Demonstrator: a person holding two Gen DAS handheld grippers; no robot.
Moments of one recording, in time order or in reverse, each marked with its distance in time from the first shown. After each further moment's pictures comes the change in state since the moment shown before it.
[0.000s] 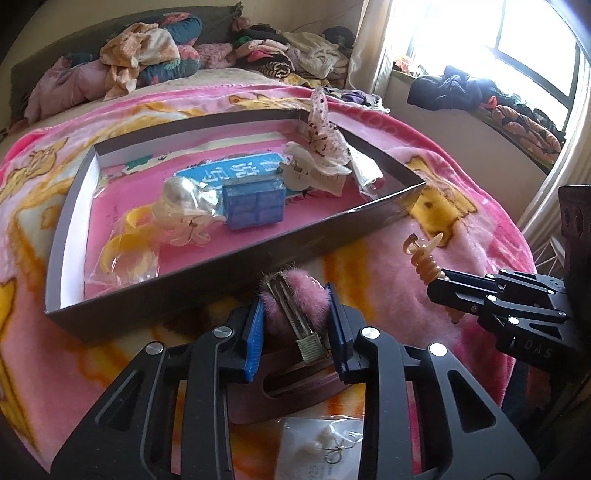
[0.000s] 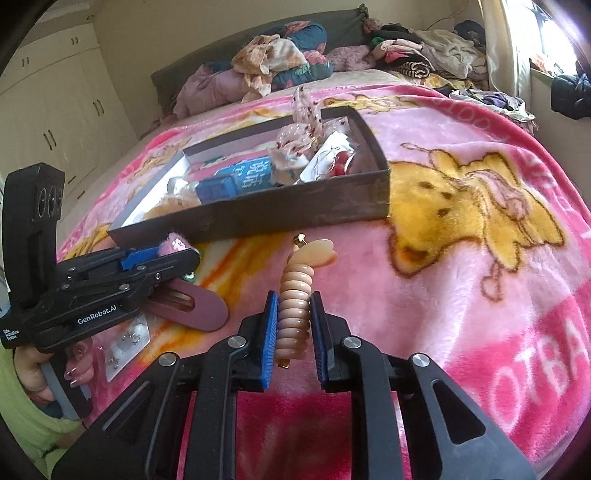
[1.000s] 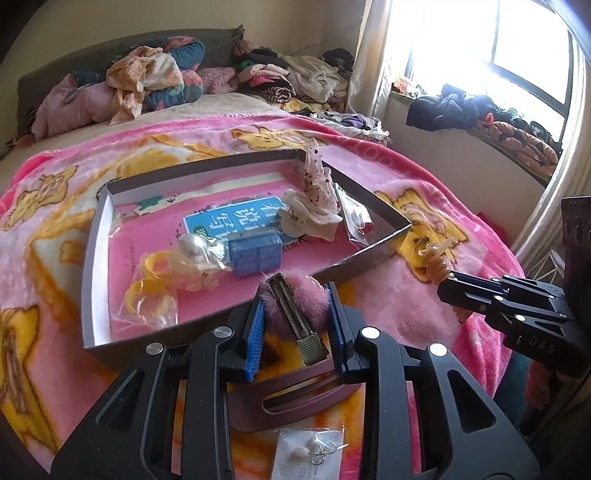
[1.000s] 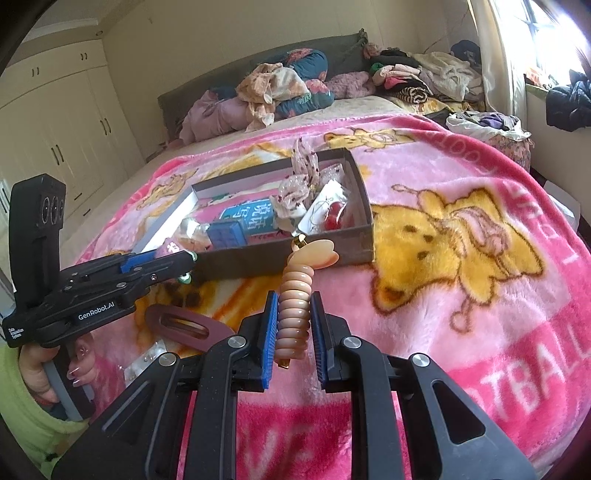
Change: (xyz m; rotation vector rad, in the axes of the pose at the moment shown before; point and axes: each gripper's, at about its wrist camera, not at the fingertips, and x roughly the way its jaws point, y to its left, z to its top) left arm -0.027 -0.005 0.019 0.004 -0.087 0.021; right arm -0.036 0.001 0.013 -0.009 -0.102 0.010
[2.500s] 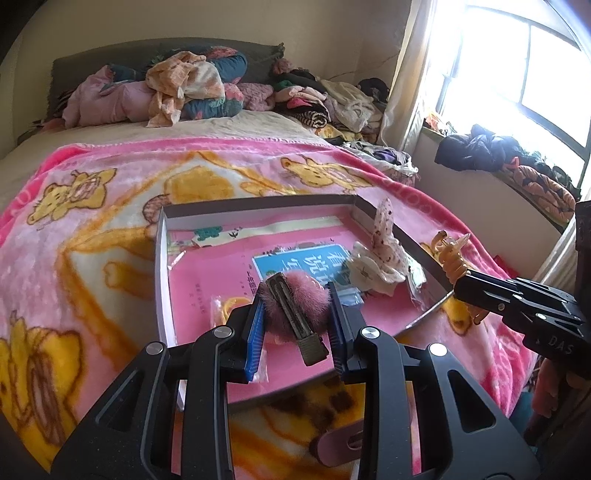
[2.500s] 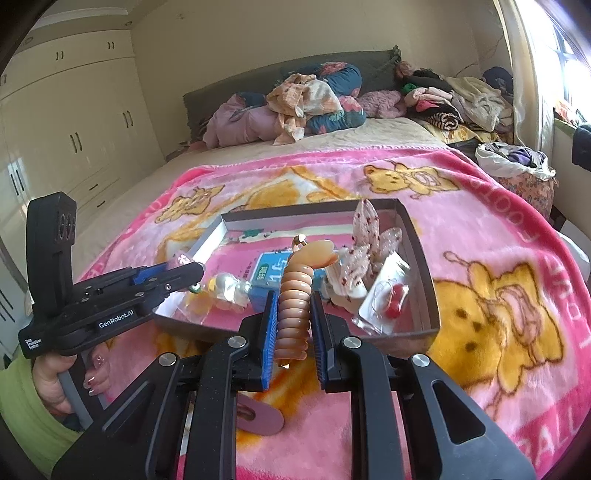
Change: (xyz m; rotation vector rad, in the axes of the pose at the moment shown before) left arm -0.012 0.062 0.030 -0.116 -0.092 0.056; right arm 0.031 0.046 0.067 -0.102 -0.033 0.049
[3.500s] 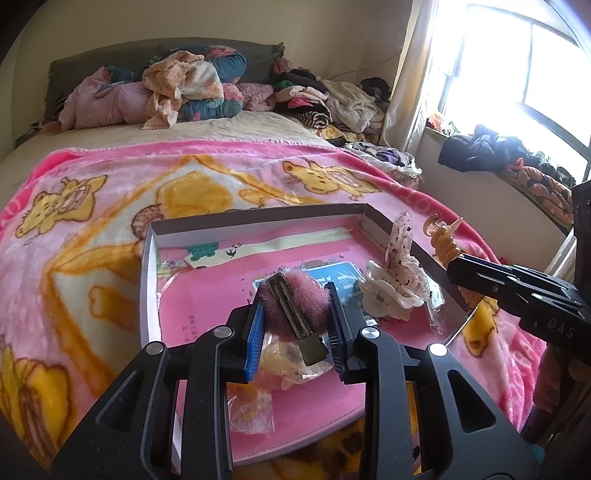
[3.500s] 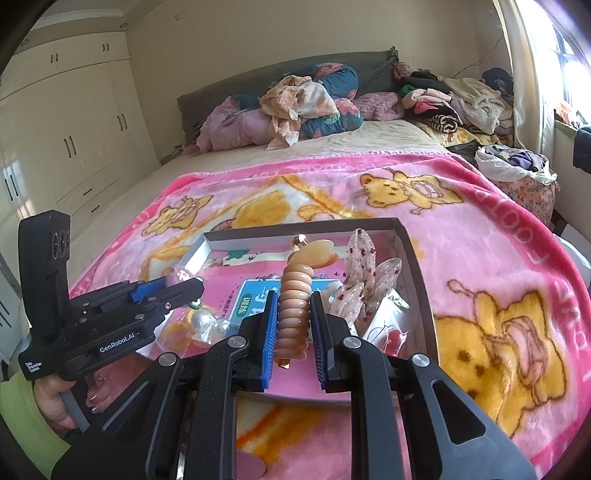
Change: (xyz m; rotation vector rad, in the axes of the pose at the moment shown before) left arm 0.030 0.003 0.018 0.007 0.003 0.002; right arm 0.033 -0.019 0.029 0.013 -0.002 -0.016
